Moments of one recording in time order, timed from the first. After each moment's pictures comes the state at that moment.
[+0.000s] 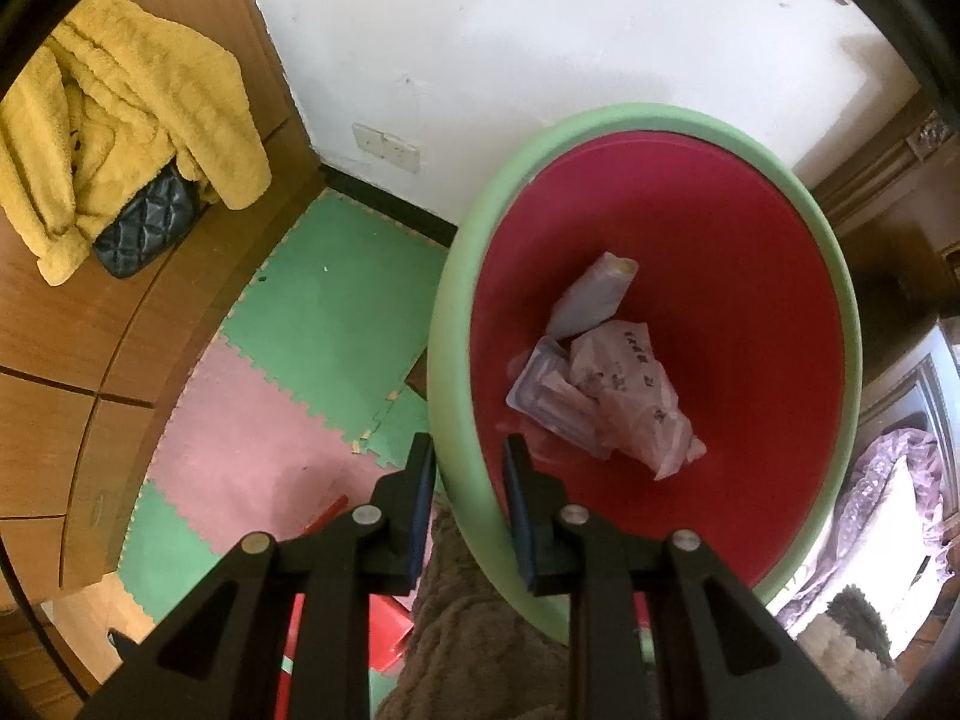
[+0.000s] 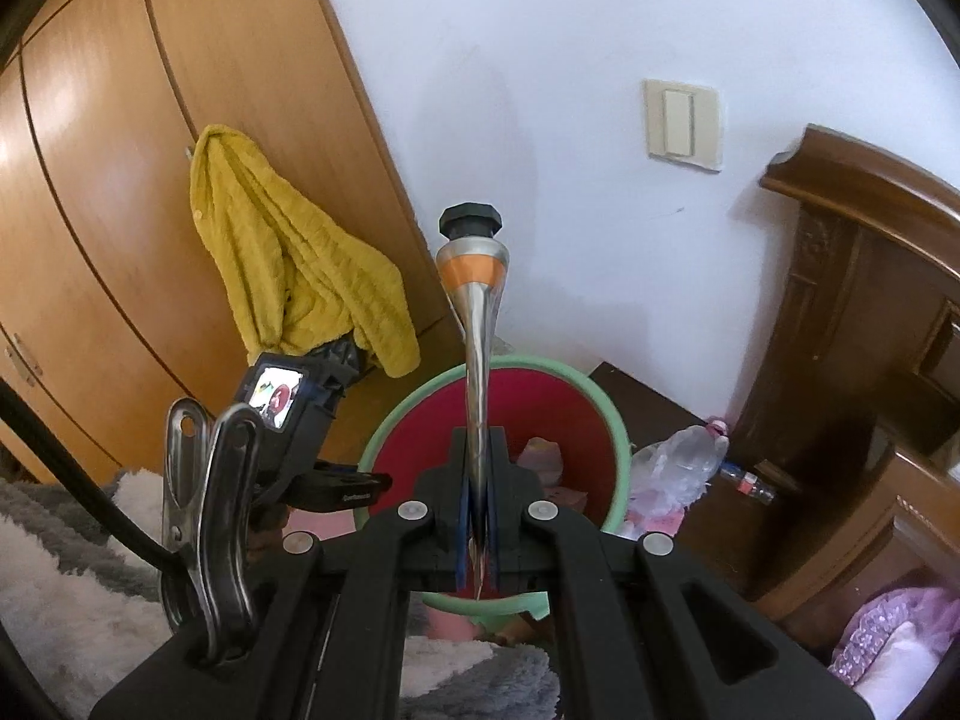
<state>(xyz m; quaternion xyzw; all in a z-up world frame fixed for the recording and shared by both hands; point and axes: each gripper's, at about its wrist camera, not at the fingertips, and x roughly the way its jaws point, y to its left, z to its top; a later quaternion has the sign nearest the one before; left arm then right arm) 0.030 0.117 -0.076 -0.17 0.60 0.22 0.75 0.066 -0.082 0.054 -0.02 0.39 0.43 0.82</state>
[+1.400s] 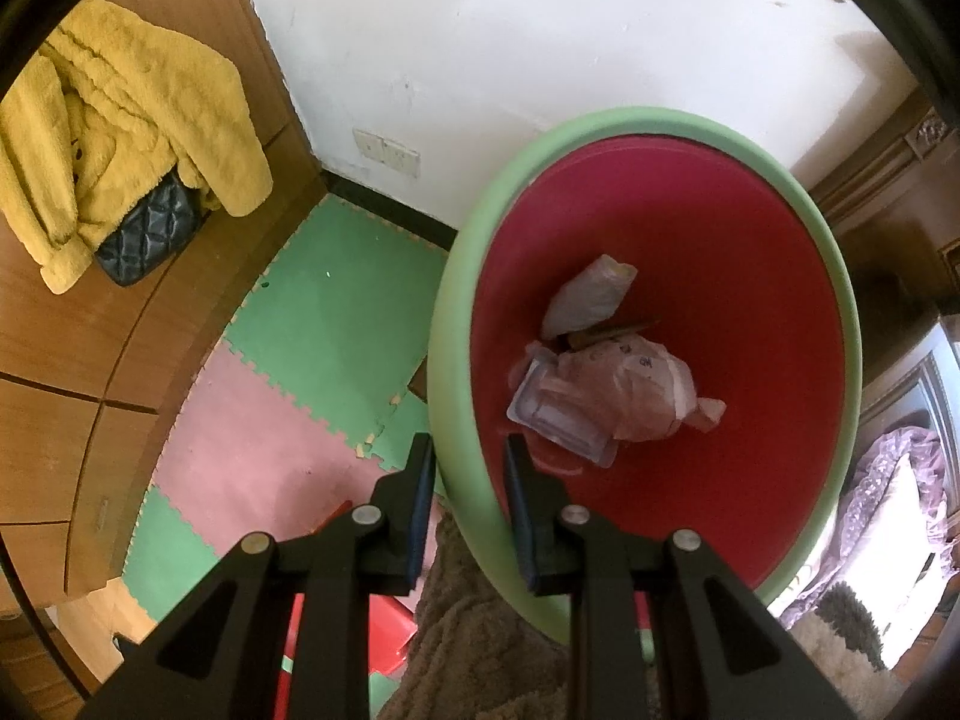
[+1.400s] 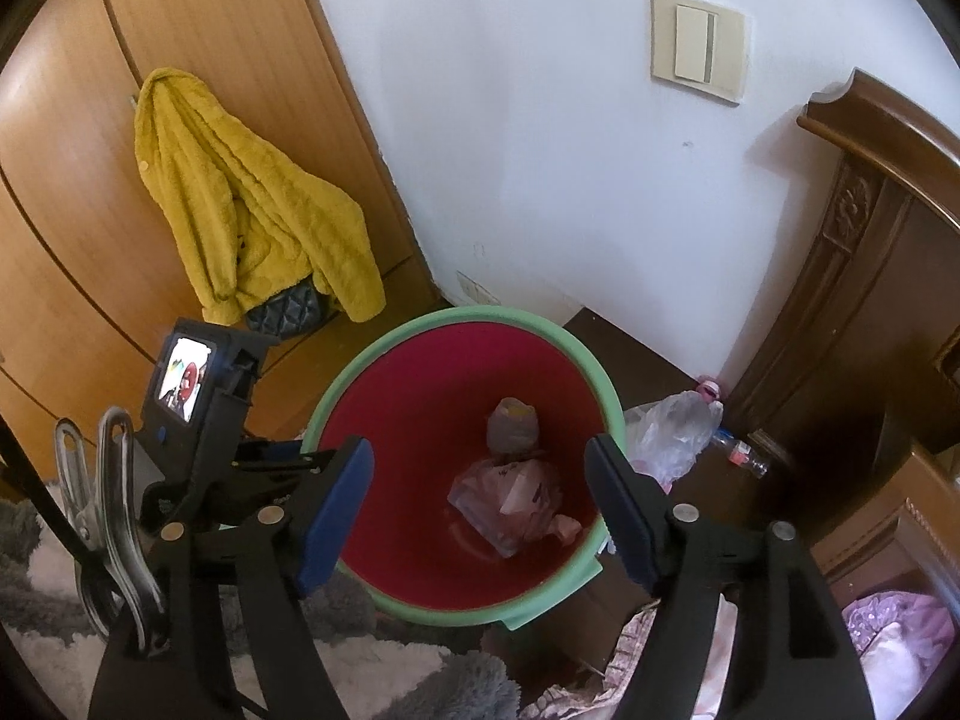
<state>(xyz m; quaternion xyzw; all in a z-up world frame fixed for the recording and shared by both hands) 0.029 0.113 -0.075 -0.17 0.60 0.22 0.75 0.100 -0.039 0.016 -0.07 0.46 0.38 0.80</state>
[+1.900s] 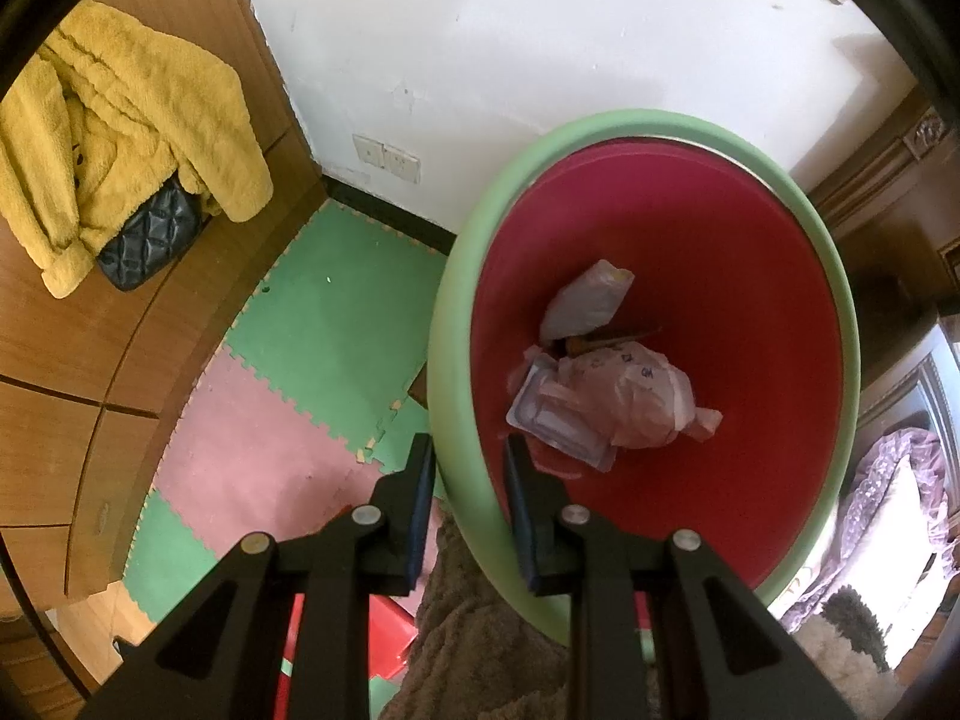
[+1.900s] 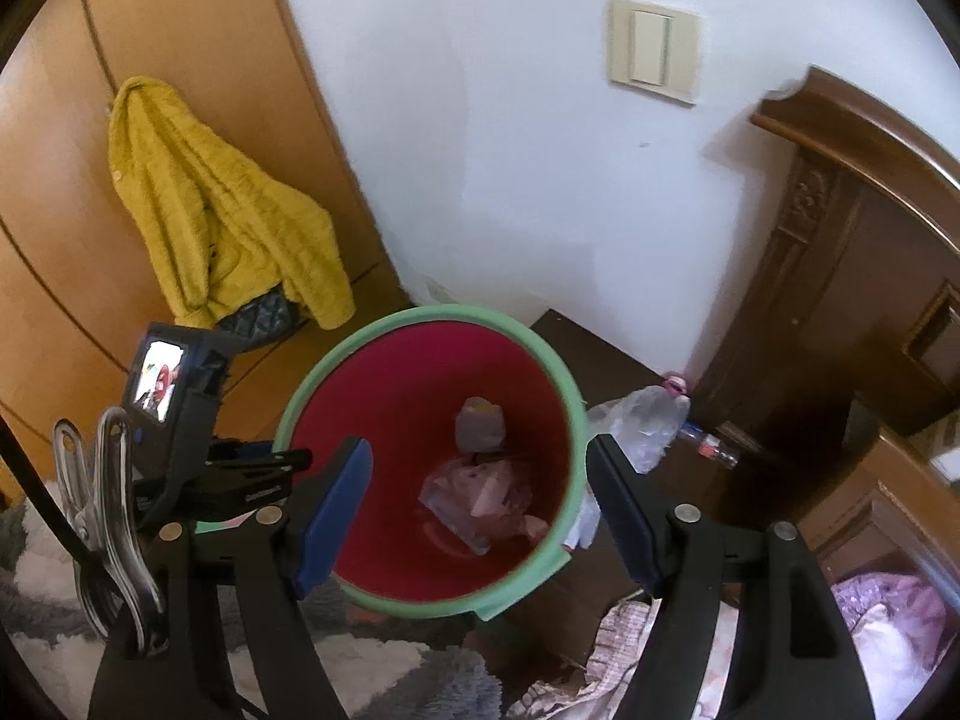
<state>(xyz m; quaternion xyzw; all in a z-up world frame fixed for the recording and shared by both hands) 0.031 0.112 -0.074 -0.16 0.60 0.22 0.75 0.099 -0.055 0.020 -0.07 0.45 0.34 0.82</state>
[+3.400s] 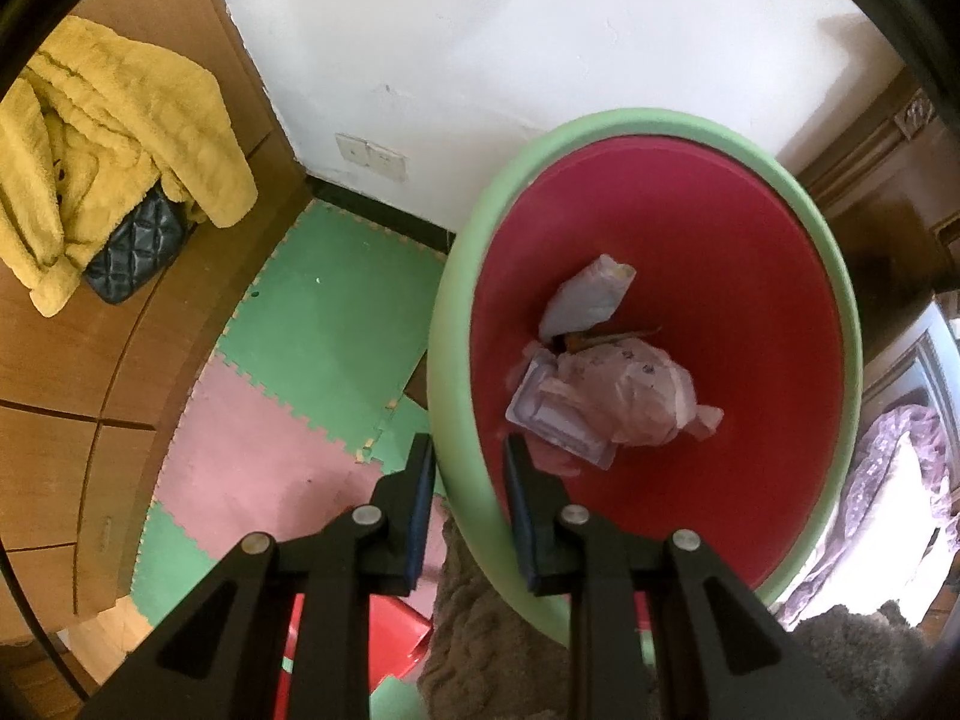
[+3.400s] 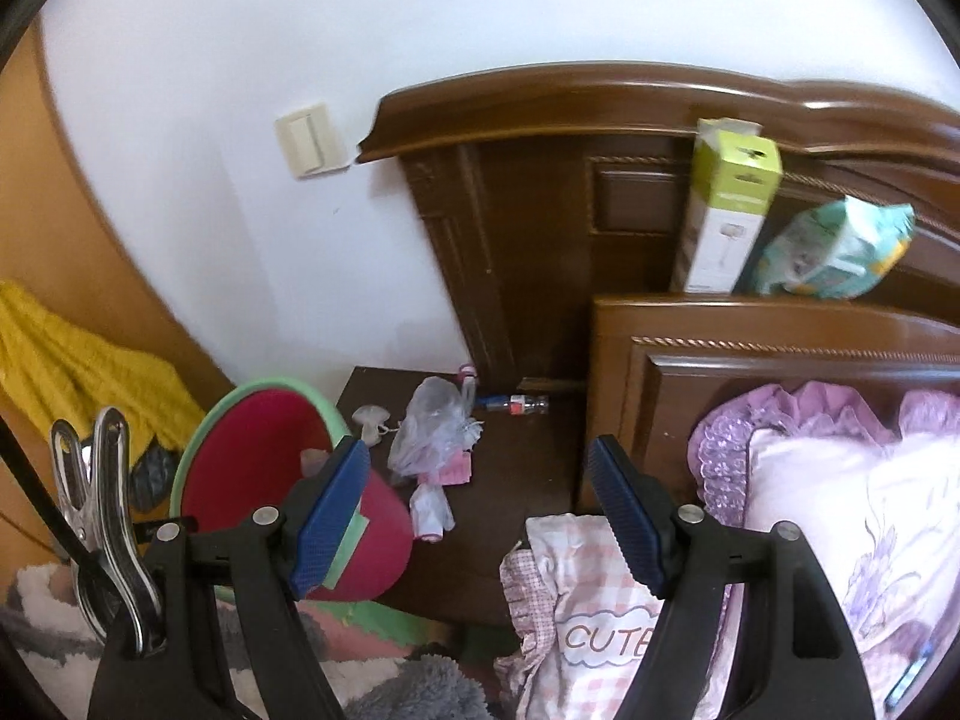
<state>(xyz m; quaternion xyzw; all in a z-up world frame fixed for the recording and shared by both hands) 0.035 0.119 -0.079 -0.15 0.61 0.20 0.75 0.063 -0.229 0.036 0.07 0.42 0.10 0.90</state>
